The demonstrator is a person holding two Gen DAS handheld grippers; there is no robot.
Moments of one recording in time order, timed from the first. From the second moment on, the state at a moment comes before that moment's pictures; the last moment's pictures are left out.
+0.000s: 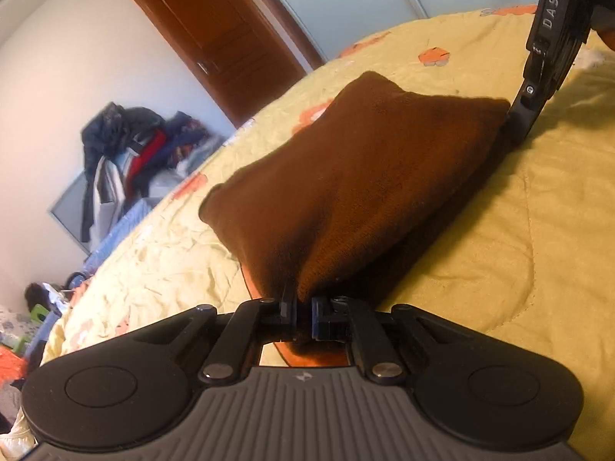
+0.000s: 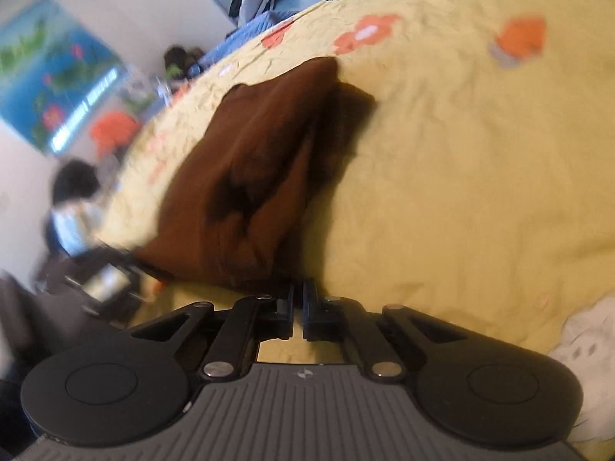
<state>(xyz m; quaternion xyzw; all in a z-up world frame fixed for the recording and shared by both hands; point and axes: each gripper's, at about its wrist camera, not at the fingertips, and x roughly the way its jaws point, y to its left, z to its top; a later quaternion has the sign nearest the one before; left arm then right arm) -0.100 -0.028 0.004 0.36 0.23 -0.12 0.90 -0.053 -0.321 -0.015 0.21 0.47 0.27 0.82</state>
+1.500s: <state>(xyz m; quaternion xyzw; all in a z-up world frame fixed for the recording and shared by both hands) -0.049 0.070 0.033 -0.16 0.44 -0.19 0.86 -0.026 -0.285 0.000 0.13 0.47 0.30 0.82</state>
